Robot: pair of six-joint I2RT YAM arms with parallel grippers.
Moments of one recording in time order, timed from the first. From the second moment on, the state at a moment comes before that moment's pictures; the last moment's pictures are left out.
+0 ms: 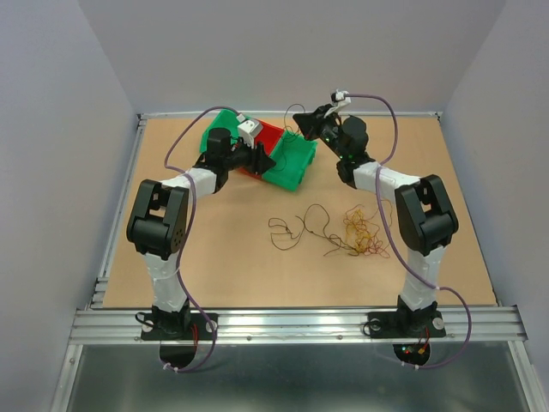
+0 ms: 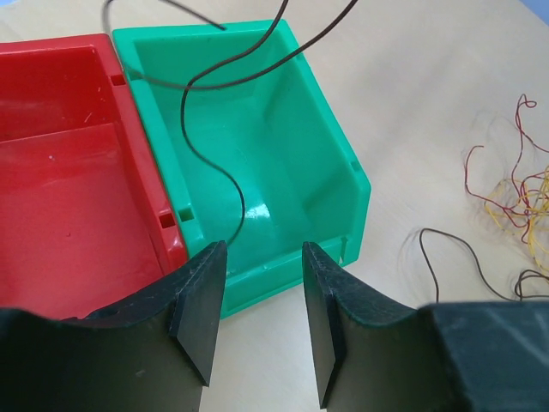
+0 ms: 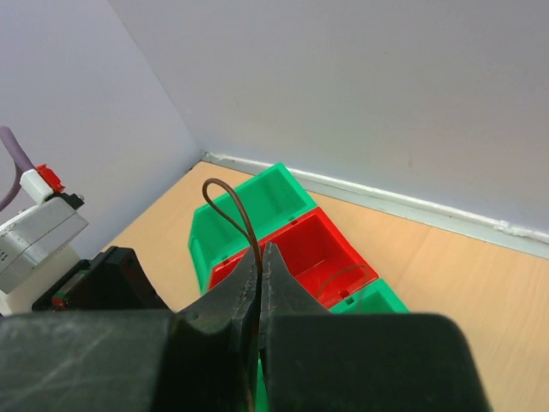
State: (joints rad) left arm -0.30 1.91 1.19 0.37 0.65 -0.07; right arm 0.39 1.96 1.34 0.83 -0.24 0.39
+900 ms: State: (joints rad) left arm -0.30 1.80 1.15 0.39 0.43 -0.06; right arm 0.54 2.05 1.49 0.19 0.21 0.40
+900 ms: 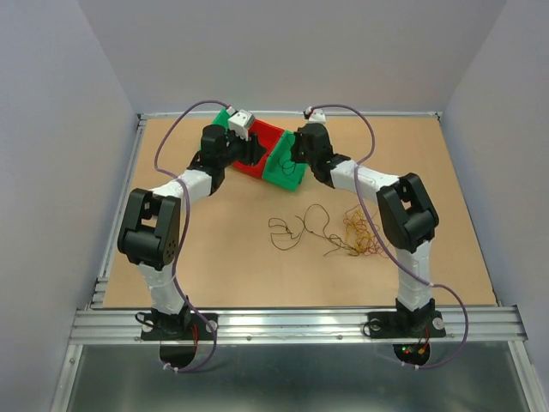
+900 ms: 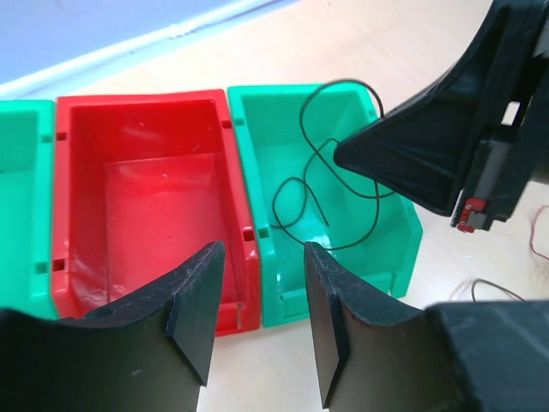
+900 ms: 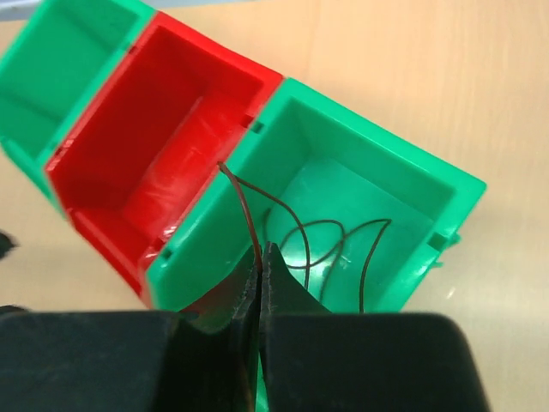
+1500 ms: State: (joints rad) left arm -0.30 1.71 1.07 0.44 0.09 -0.16; right arm 0.55 2.46 2.03 -0.27 0.28 0.40
